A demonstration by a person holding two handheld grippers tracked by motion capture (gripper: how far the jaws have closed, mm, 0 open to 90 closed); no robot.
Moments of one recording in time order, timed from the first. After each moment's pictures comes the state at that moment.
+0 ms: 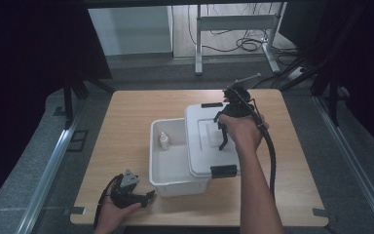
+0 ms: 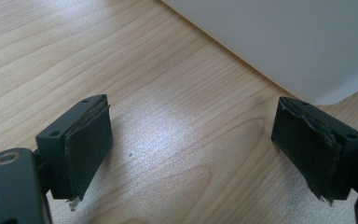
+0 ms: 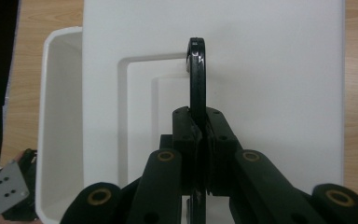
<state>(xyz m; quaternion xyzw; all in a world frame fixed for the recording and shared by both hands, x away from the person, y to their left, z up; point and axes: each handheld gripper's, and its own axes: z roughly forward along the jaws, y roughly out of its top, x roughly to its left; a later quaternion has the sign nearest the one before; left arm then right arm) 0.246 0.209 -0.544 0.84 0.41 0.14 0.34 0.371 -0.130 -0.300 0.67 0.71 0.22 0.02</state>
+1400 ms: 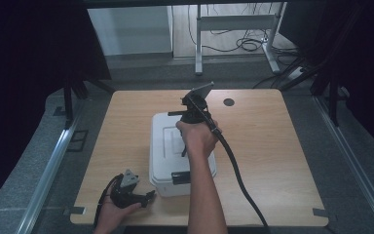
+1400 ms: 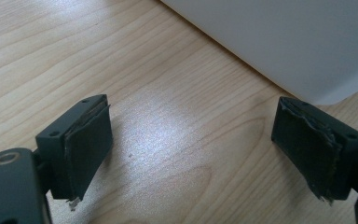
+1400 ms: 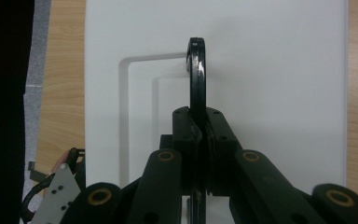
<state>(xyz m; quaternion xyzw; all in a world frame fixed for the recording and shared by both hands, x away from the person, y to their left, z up) 0.246 0.208 -0.544 0.84 0.40 0.14 0.34 0.373 -0.028 -0.327 0.67 0.71 0.21 -0.01</state>
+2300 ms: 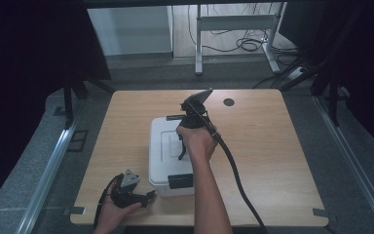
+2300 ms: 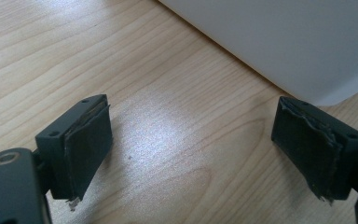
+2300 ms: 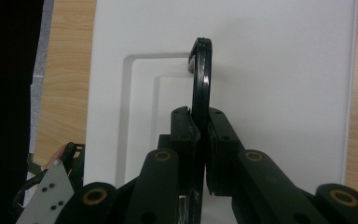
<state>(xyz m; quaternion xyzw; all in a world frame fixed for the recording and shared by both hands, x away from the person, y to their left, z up) 0.247 0.208 -0.544 0.84 0.40 0.14 0.34 0.375 -0.030 -0.348 0.65 0.73 0.22 -0.03</state>
